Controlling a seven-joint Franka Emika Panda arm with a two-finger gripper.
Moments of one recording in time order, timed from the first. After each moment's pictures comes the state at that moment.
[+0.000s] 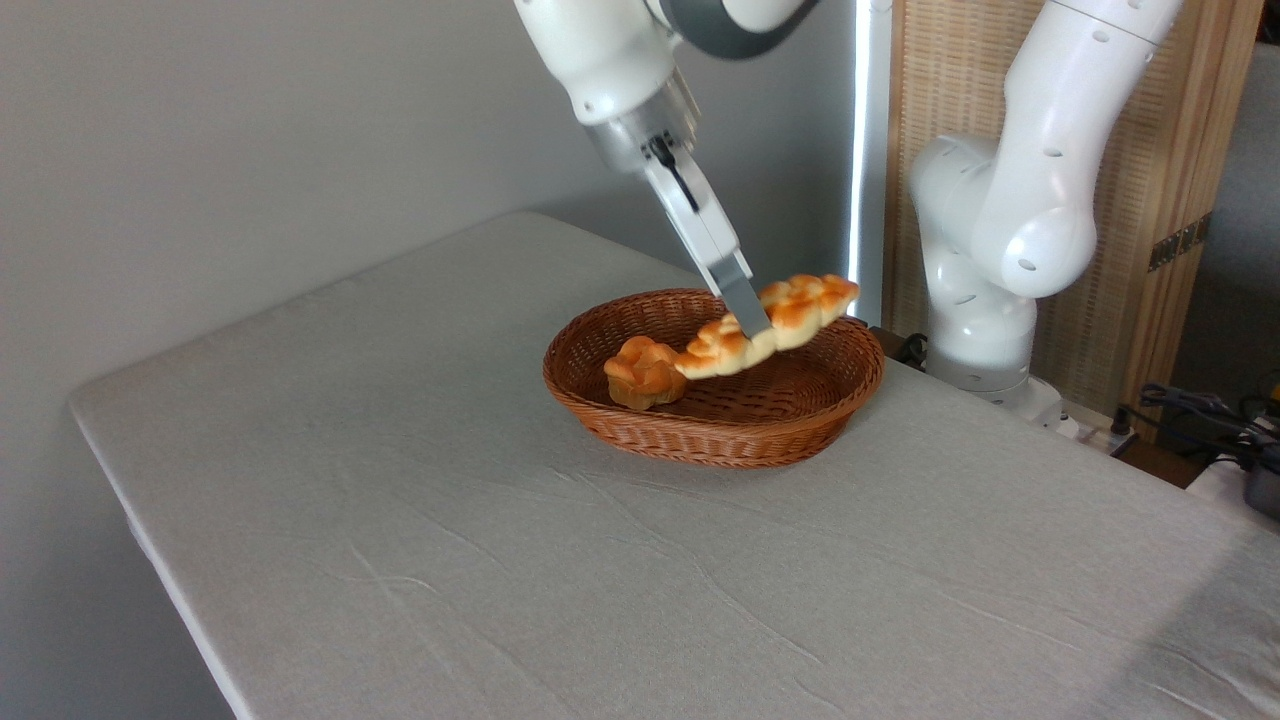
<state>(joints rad) -0.51 -0.47 0.22 -2.32 0.13 1.48 0.91</state>
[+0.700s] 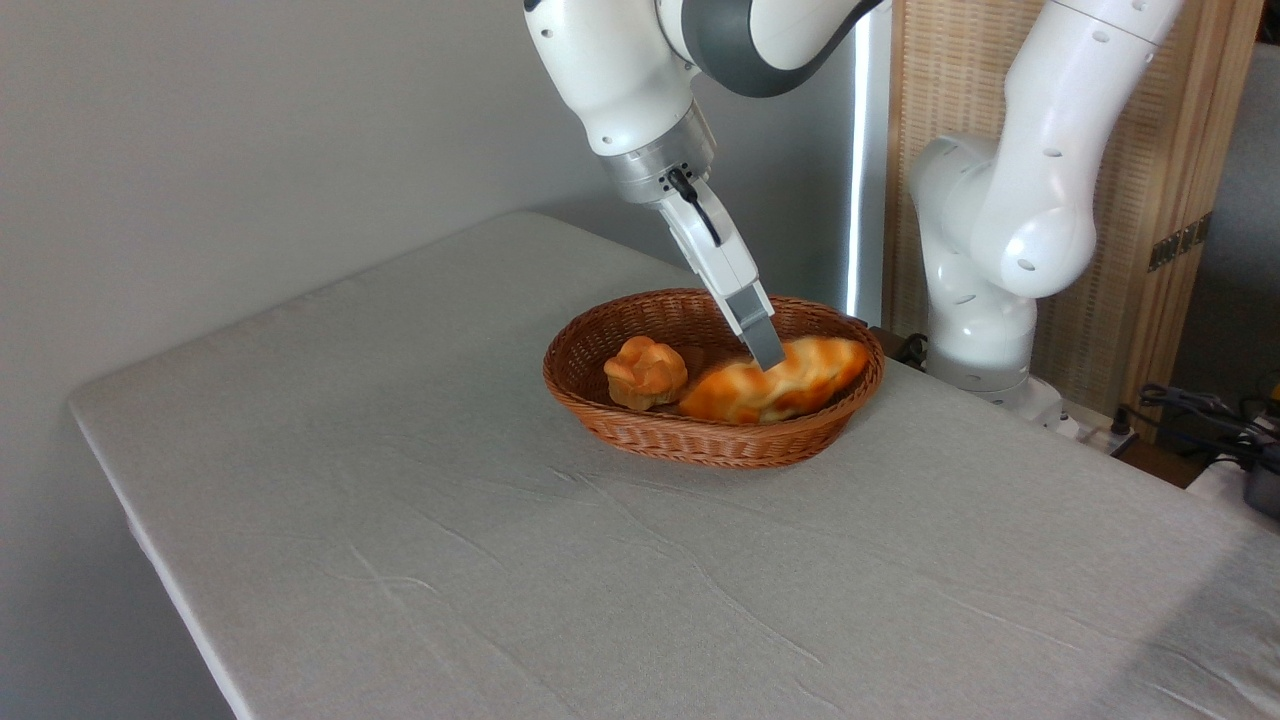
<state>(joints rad) -0.52 -0.47 0.27 -2.34 0.13 1.52 0.91</state>
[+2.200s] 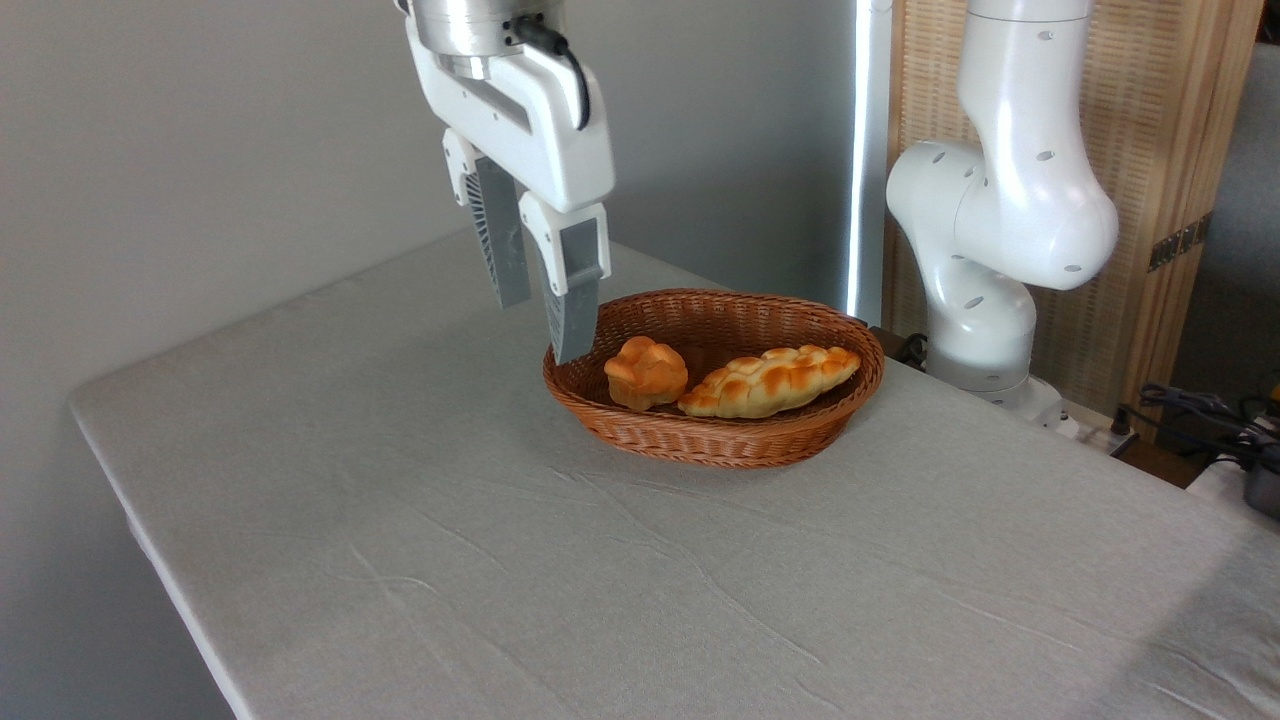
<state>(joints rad) -0.16 -0.08 0.14 -1.65 -0.08 1.58 0.89</state>
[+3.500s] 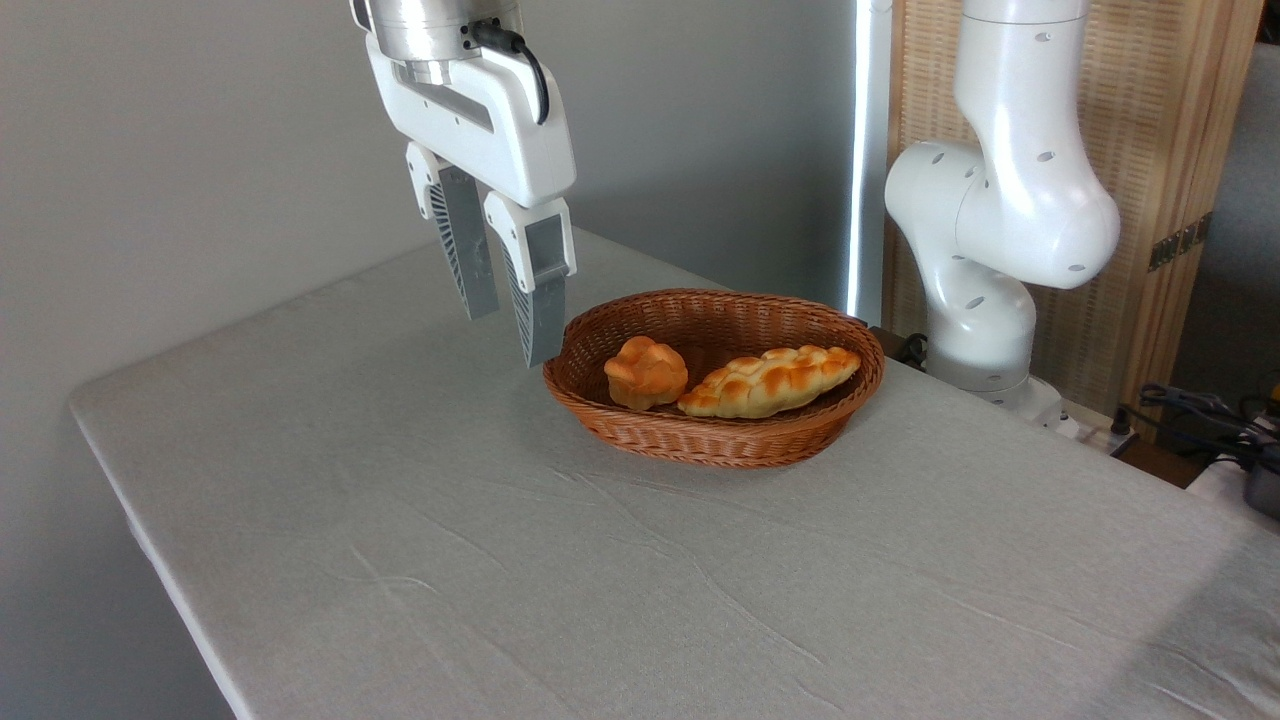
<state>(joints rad) -0.12 -0.06 0.05 -1.65 -0.03 1.62 0.78</state>
